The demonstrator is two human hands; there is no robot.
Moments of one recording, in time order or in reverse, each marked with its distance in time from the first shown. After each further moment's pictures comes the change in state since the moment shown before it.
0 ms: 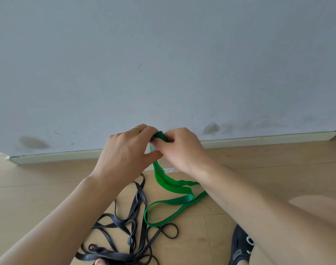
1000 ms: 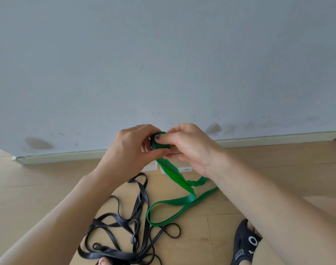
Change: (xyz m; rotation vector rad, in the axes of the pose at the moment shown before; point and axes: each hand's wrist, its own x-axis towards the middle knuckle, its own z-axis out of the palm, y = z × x) left_hand 0.006 -0.004 -0.003 -0.377 -0.029 -0.058; right_hand -0.002 -0.007 -0.017 0.493 -0.140 0.204
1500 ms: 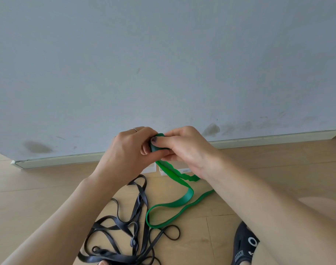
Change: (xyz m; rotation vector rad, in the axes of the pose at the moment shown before) left_hand 0.002 0.006 0.001 0.069 0.006 0.043; right_hand 0.009 0.007 -0.006 -0.094 0.024 -0.050
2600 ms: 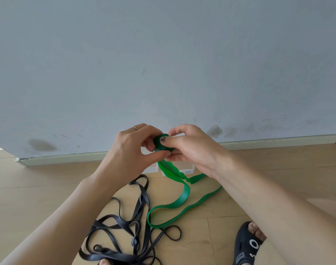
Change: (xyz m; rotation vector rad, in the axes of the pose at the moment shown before) left_hand -0.006 0.001 -0.007 -0.126 -0.003 -0.044; right_hand -0.009 -0.006 -0.003 0.048 -0.041 0.022
